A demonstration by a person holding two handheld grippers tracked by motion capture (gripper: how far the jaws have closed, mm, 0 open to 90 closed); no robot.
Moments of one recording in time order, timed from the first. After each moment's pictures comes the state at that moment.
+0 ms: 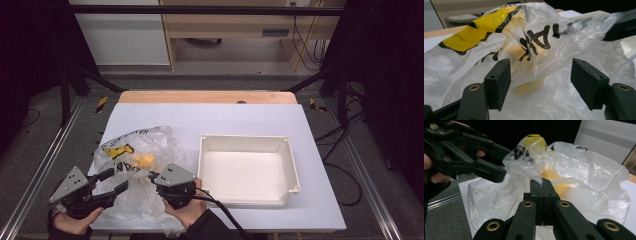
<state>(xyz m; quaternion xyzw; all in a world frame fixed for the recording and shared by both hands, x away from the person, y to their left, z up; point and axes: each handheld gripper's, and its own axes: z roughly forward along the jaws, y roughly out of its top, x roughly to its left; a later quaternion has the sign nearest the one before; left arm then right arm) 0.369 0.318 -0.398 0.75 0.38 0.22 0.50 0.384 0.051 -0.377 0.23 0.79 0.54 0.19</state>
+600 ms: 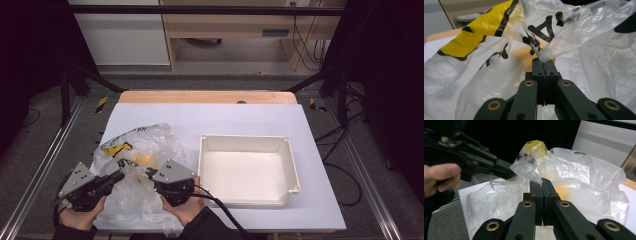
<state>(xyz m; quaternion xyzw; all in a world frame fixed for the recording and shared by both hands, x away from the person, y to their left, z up) 0.377 0.309 -0.388 0.75 0.38 0.25 0.48 0.388 0.053 -0.369 0.23 0.78 0.55 0.19</state>
